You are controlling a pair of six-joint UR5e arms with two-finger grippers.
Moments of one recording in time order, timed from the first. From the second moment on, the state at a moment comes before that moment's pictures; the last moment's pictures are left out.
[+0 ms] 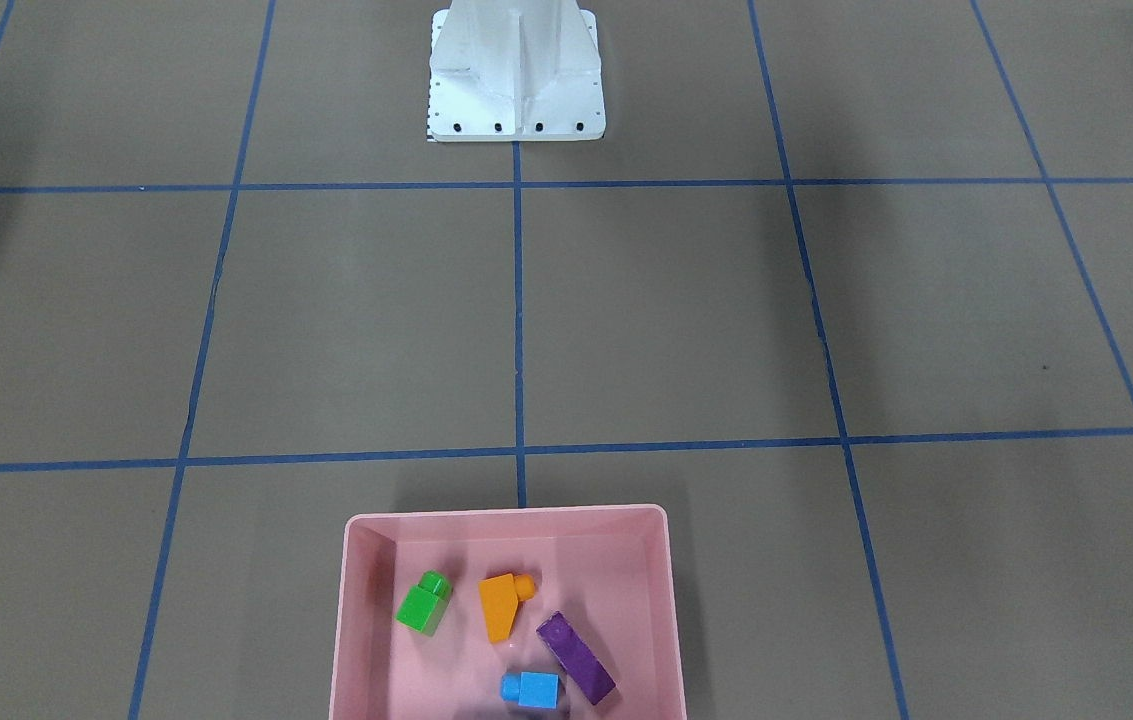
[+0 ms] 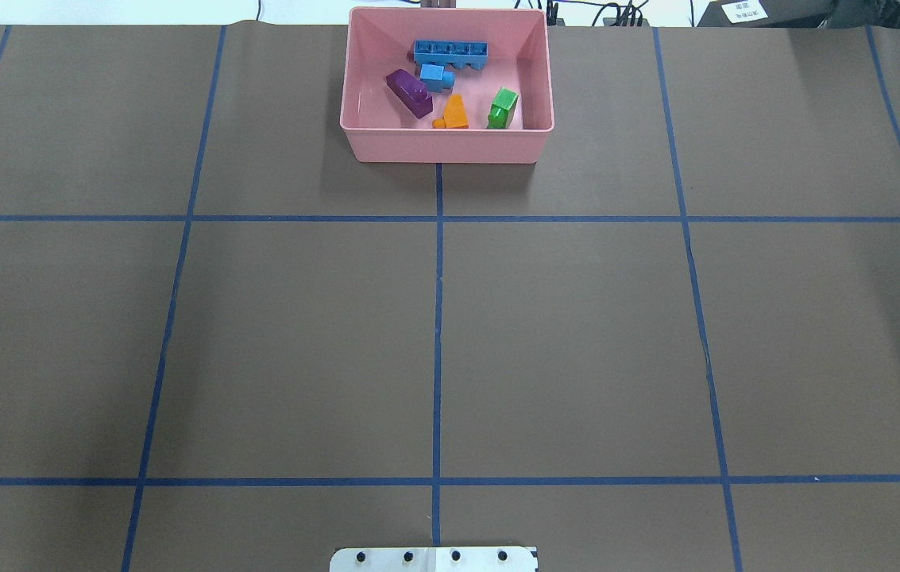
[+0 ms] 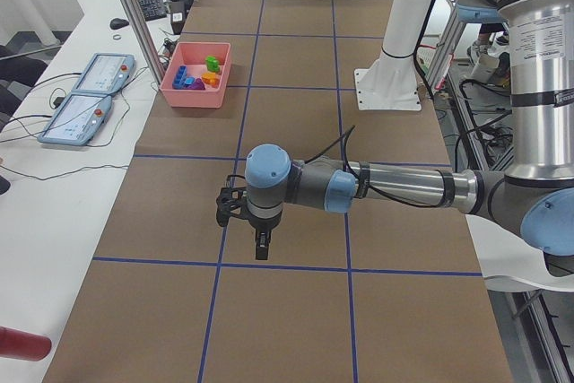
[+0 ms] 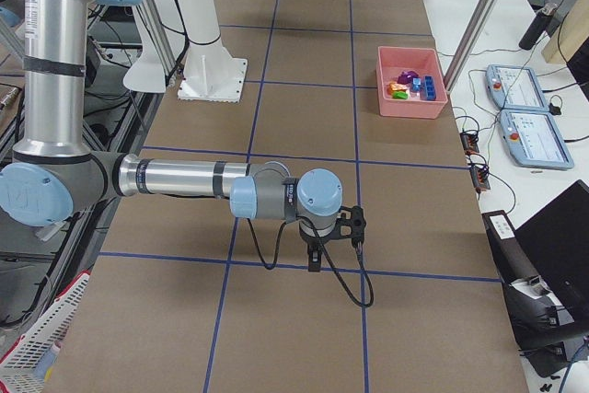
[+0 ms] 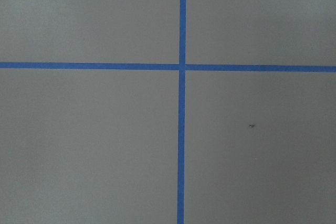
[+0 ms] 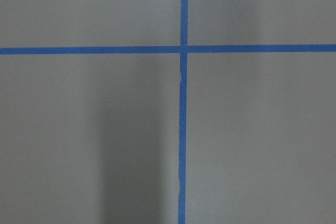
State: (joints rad) left arm -1.55 -1.42 -1.80 -1.67 -2.34 -0.15; right arm 1.59 -1.69 1.70 -1.56 2.42 0.01
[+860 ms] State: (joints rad) left arm -1.55 -1.42 -1.81 -1.66 -2.34 -0.15; right arm 1.59 -1.68 1.70 -1.56 2.42 0.01
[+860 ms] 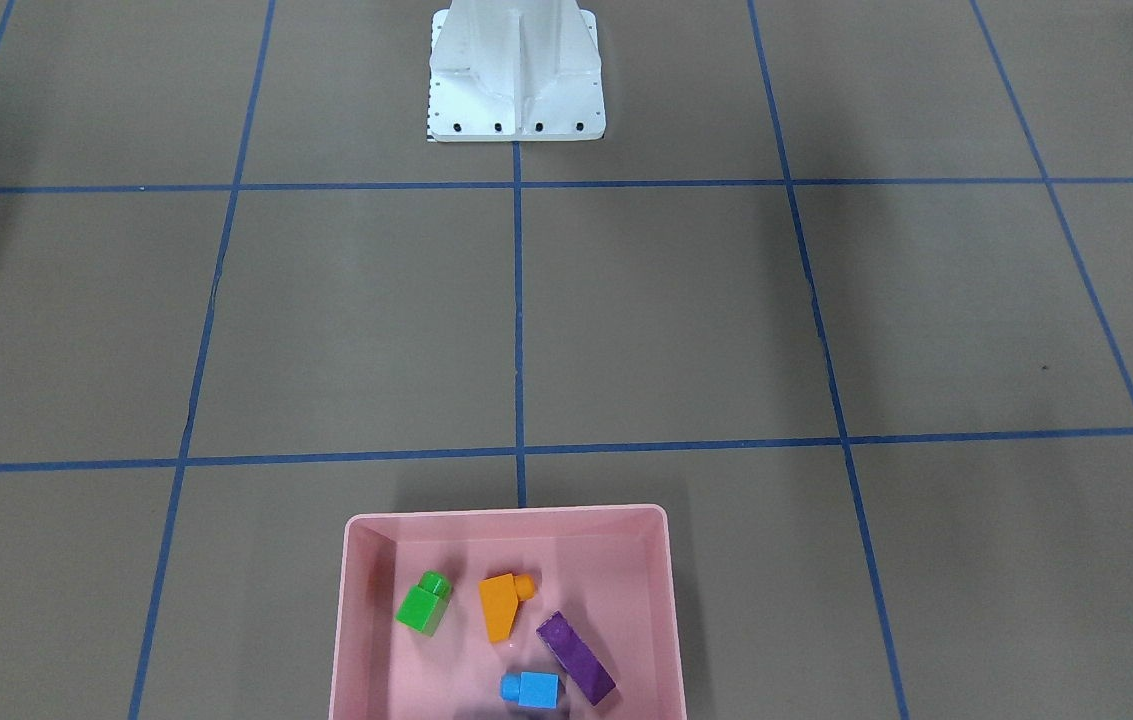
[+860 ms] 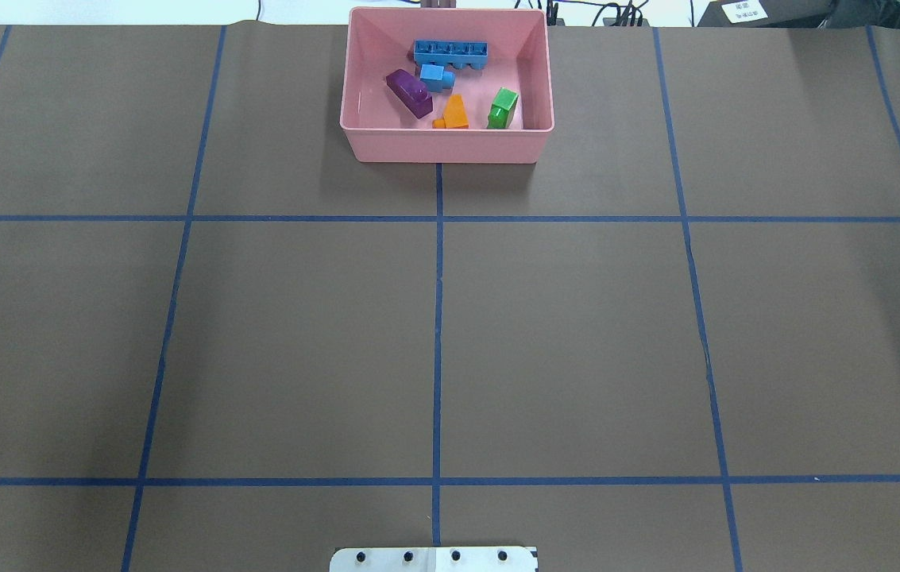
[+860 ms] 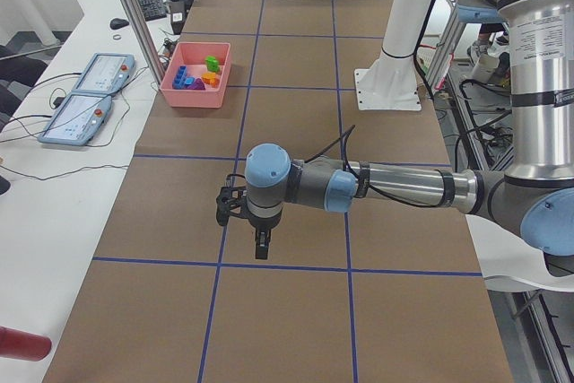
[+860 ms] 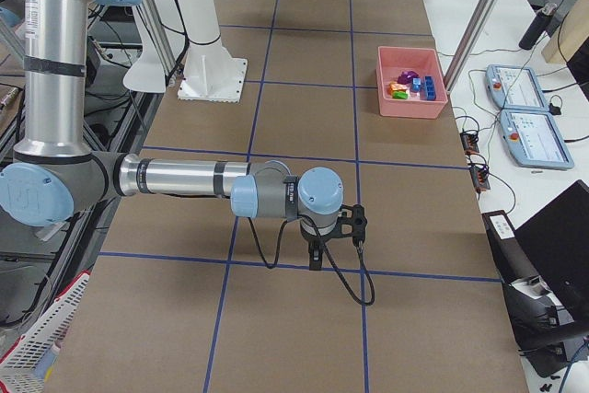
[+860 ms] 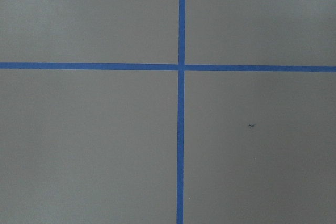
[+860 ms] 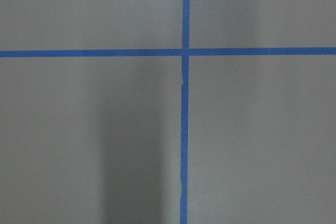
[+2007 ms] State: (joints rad) left arm -1.55 -1.42 -1.81 -1.66 -2.34 -0.15; right arm 1.59 -1.68 1.71 -1.56 2.43 0.01
